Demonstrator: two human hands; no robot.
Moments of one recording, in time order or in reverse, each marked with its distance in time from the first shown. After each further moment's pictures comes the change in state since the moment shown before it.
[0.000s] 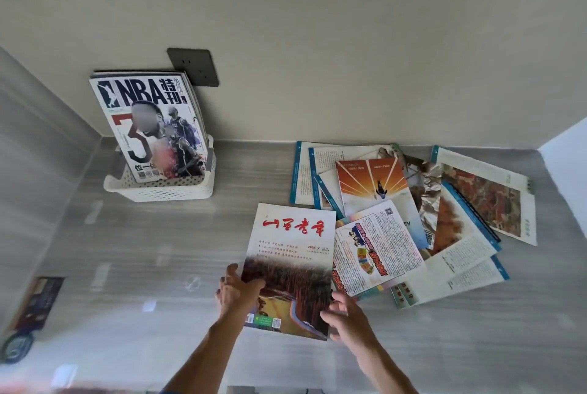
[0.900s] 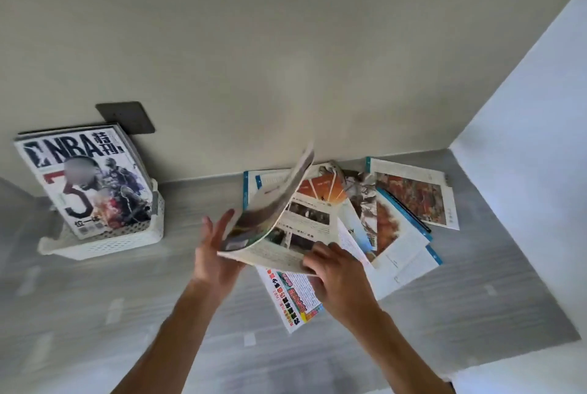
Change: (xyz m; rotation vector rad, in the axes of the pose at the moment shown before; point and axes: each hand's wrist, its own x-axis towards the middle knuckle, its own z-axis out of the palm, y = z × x) left_hand -0.064 0.154 -0.028 -0.973 -0.650 0.165; right_hand -0.085 -0.125 -0.079 -0.936 0.539 -1.082
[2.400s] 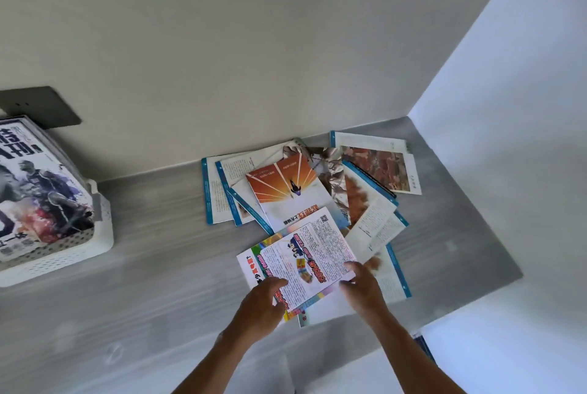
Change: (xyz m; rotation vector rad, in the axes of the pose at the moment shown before) left_hand 0.013 -0.143 -0.006 1.506 -0.343 0.009; right_hand -0.091 0.092 0.076 0.389 -0.176 1.110
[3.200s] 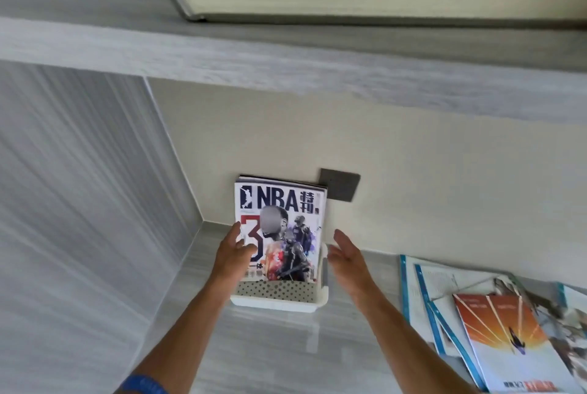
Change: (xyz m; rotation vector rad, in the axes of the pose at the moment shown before) left_hand -0.106 -0.244 -0.411 -0.909 0.863 -0.103; right_hand -0.053 -0.465 0.239 0.442 -0.487 -0.452
